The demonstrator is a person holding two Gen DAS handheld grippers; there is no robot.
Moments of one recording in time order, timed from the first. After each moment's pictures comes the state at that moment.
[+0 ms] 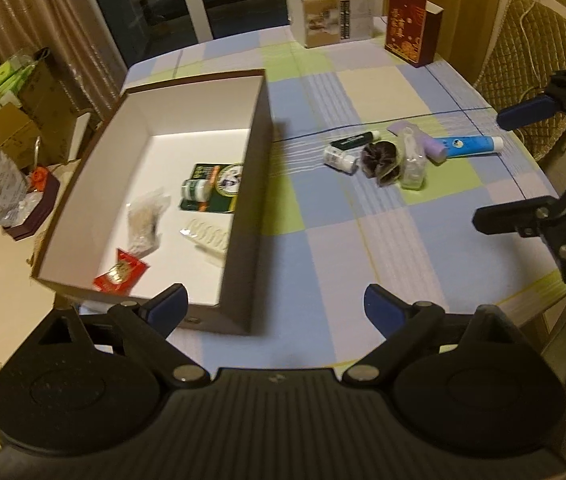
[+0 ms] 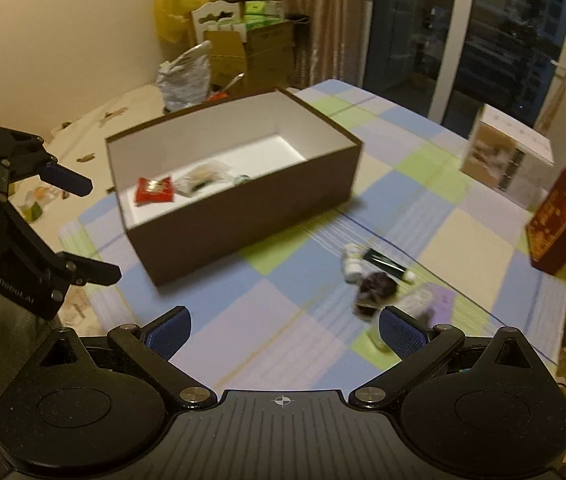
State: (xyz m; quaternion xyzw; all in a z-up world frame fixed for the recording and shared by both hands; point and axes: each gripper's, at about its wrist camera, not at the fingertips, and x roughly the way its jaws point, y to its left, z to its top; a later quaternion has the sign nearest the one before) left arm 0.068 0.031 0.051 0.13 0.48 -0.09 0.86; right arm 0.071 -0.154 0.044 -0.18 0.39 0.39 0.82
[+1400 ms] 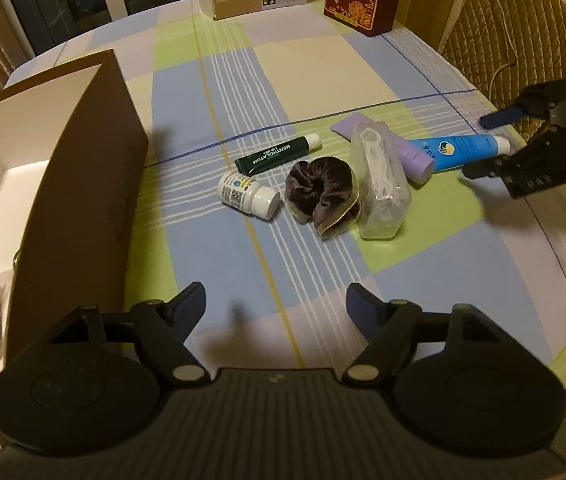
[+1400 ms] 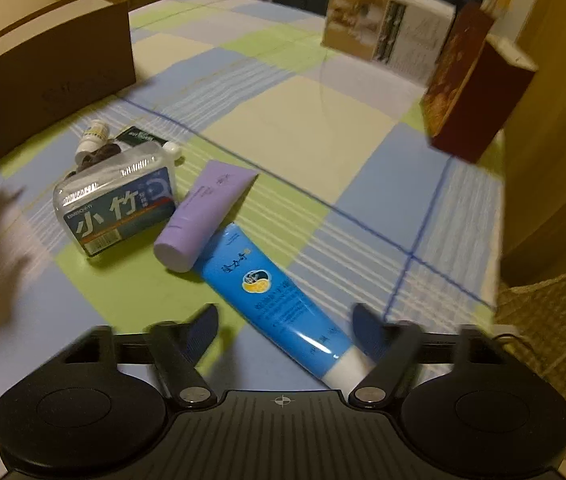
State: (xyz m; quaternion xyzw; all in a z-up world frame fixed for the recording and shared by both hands) left arm 0.203 -0.056 -0.076 0.12 0.50 -0.18 0.84; right arm 0.250 -0.290 -0.106 -0.21 0.45 0.29 0.82
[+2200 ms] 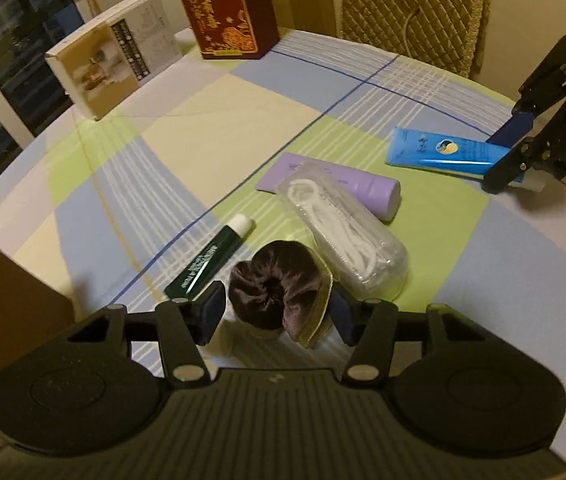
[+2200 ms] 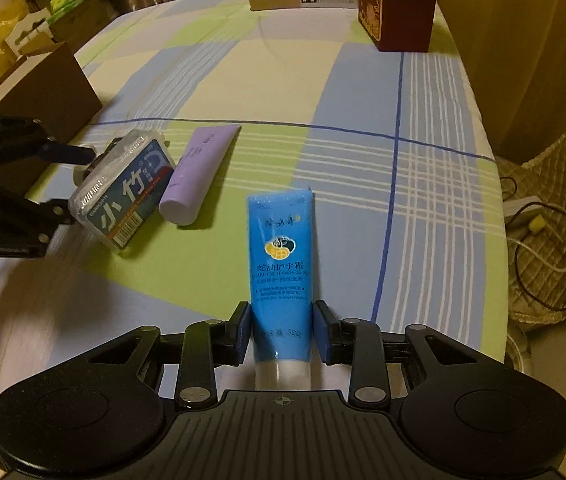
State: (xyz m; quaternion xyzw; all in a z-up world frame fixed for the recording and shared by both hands) left arm 0.241 -0.123 -0.119 0.28 0.39 -0.32 0.82; right arm 0.216 -0.318 -0.097 -0.05 0.52 0.21 0.82
